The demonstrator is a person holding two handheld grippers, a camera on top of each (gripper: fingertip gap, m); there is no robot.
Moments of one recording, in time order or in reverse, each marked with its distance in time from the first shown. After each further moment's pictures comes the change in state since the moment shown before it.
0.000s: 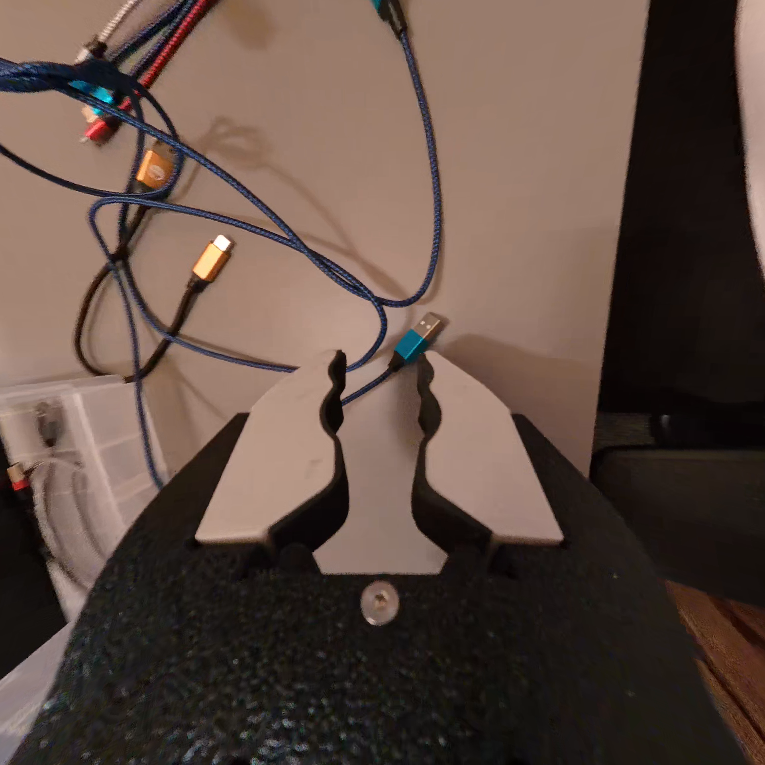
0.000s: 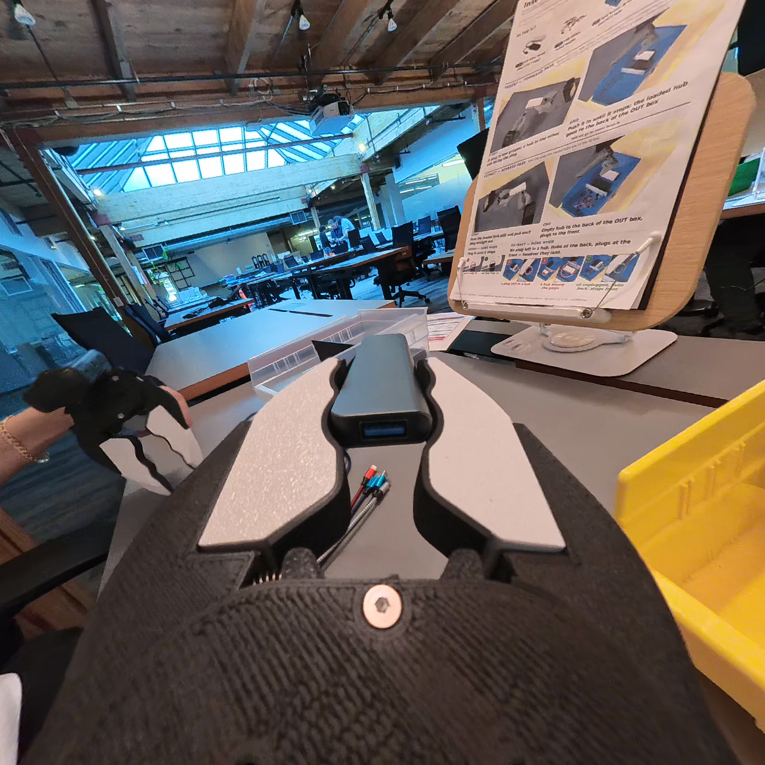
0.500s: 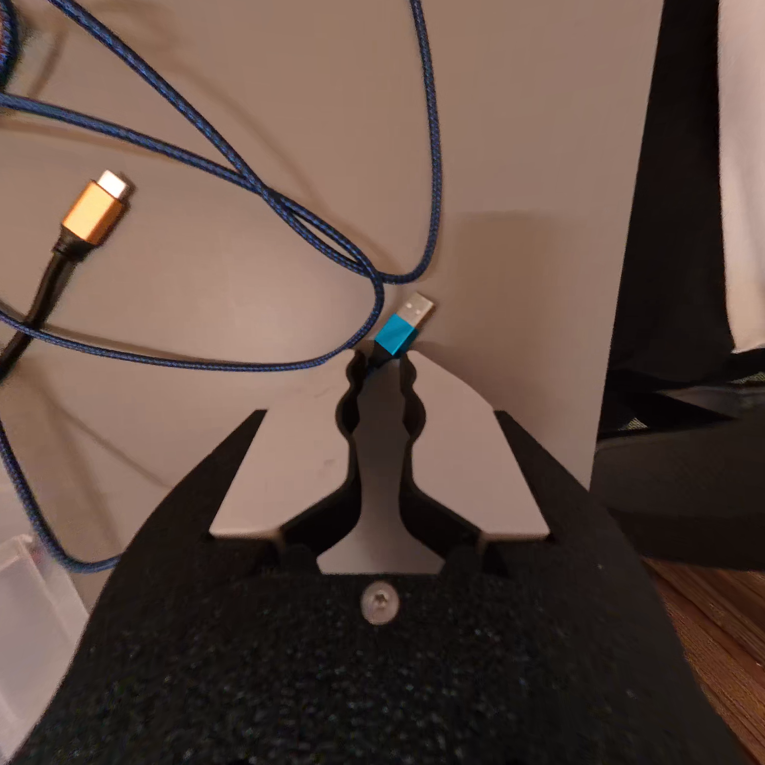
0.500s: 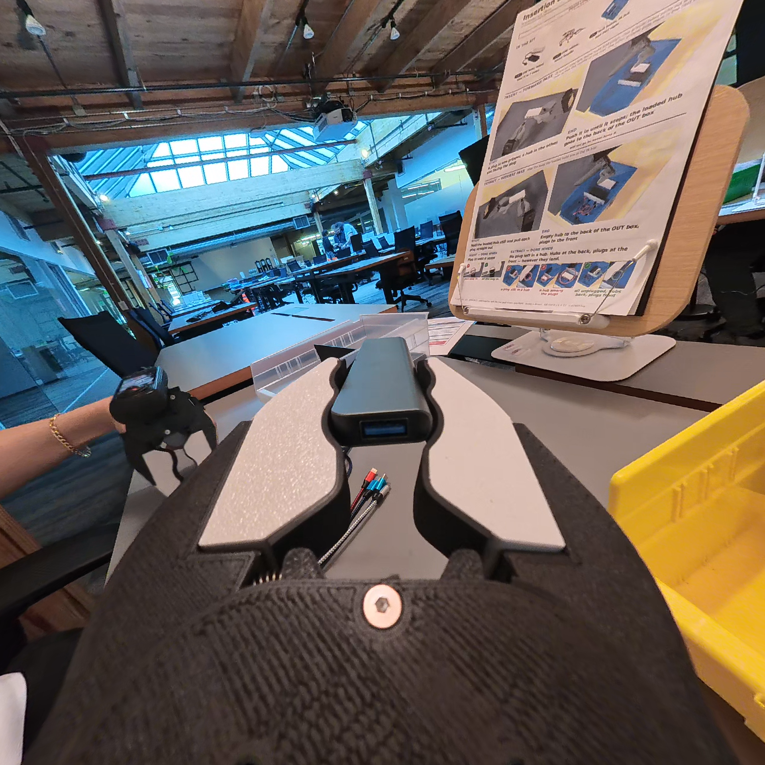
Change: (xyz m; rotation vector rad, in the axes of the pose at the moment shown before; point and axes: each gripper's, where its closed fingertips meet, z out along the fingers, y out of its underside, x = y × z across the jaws) left arm 0.010 0.021 0.032 -0.031 0.246 -0.090; right arm 0.001 -0.005 -0.003 0.012 -0.007 0.001
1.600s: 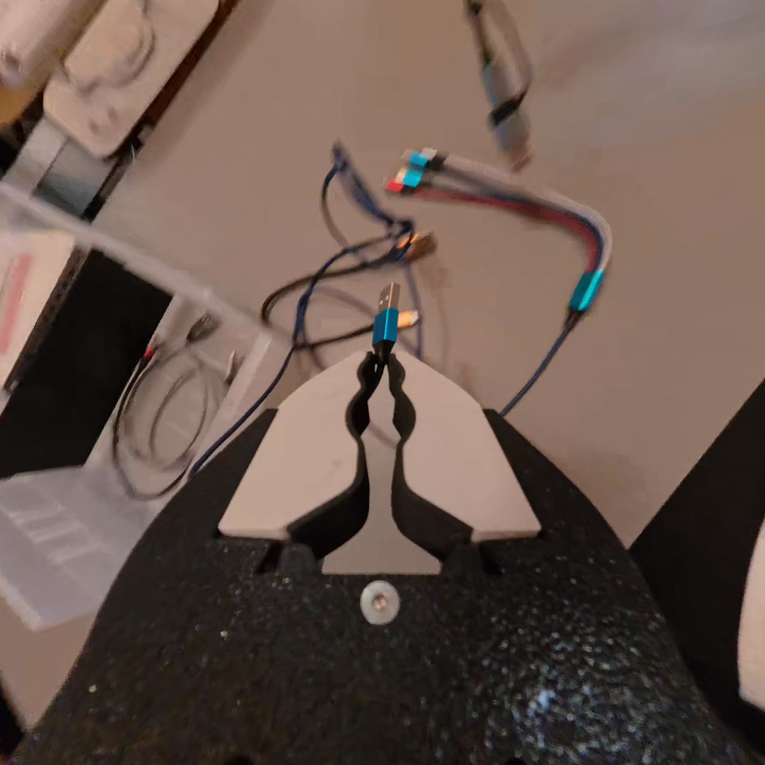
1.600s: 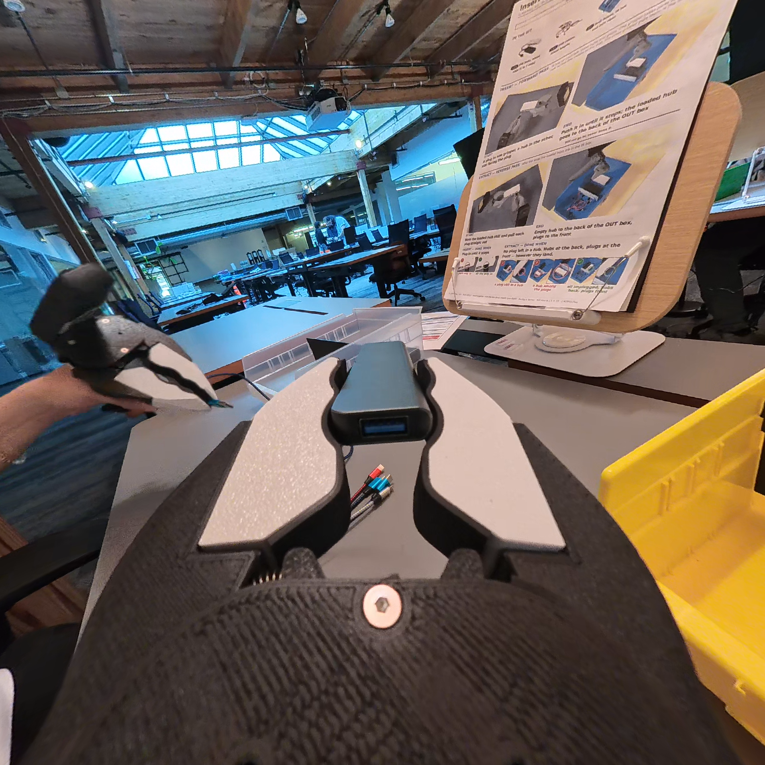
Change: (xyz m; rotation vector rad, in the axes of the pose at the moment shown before) left arm -0.065 -0.055 -0.098 0.274 -0.562 -0.450; right arm 0.003 0.003 0.000 -0.019 0.015 -0.016
